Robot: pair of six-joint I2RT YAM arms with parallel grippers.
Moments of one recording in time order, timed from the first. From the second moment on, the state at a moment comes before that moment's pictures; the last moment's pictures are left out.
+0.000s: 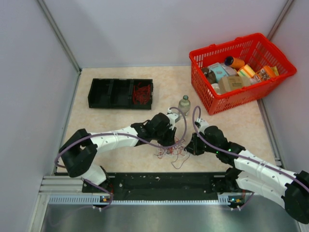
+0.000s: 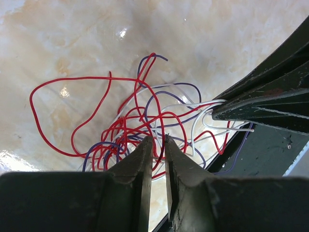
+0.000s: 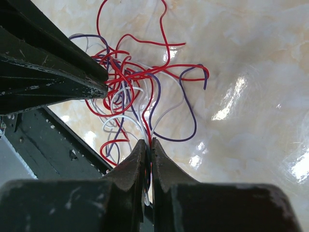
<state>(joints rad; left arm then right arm) -0.96 1.54 0.92 -0.17 0.17 -0.42 0.71 0.85 0.34 -0.14 -0.21 0.54</state>
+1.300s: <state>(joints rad) -0.96 0.50 1.55 -0.49 -1.08 0.12 0.57 0.58 0.34 -0.60 0.48 0.95</state>
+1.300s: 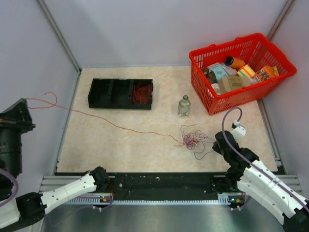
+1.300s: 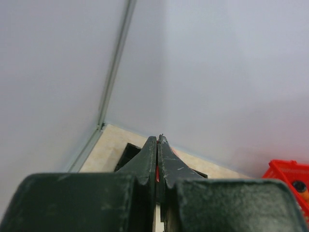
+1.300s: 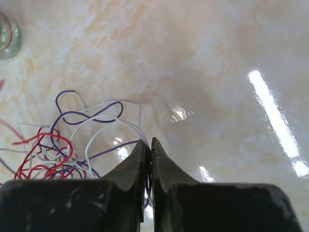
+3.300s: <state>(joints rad) -0.99 0.89 0.91 -0.66 -0.67 -0.45 0.14 0.55 0.39 -0.64 0.28 0.79</state>
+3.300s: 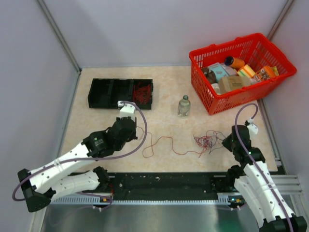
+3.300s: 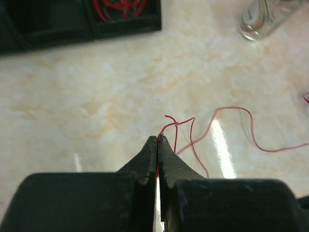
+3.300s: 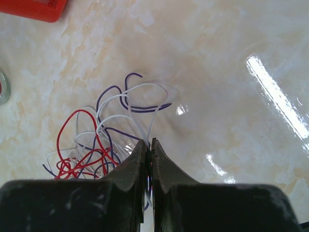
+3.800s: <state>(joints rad) -0.85 1.19 0.74 -0.29 0.23 -0.50 0.14 0.58 0.39 -0.59 0.15 0.72</state>
